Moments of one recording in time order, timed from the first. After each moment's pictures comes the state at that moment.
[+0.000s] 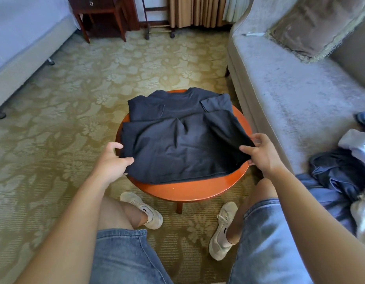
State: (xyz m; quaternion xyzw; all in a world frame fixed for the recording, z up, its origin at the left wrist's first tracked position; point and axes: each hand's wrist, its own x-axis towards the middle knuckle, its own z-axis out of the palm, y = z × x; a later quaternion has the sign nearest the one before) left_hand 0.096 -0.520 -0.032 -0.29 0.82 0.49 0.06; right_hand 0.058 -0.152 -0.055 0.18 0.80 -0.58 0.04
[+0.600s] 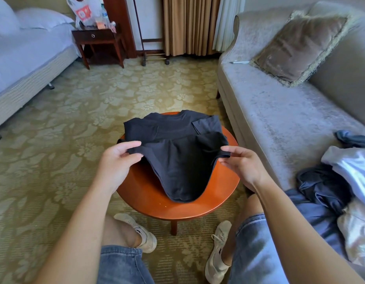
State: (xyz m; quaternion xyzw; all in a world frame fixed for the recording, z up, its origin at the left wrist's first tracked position) left_hand 0.097 -0.487 0.017 -0.11 0.78 0.61 -0.05; right_hand 0.071 -0.171 -0.014 0.09 0.66 -0.74 0.06
